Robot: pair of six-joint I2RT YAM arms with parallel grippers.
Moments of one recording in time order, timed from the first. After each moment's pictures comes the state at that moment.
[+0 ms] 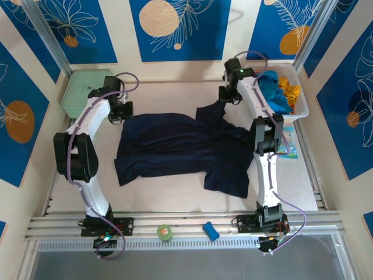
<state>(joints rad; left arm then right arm) -0.10 1.84 1.61 -0.88 0.13 -0.23 0.19 2.31 2.35 -1.18 -0.03 0.19</state>
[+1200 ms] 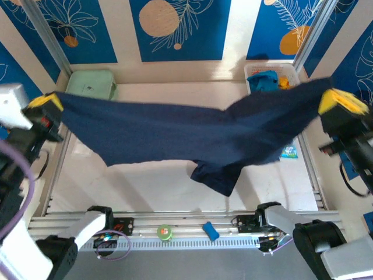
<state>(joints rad) -0.11 0.95 2.17 -1.18 0.05 -0.15 0.17 1.08 2.61 -1.25 -0.24 0.21</state>
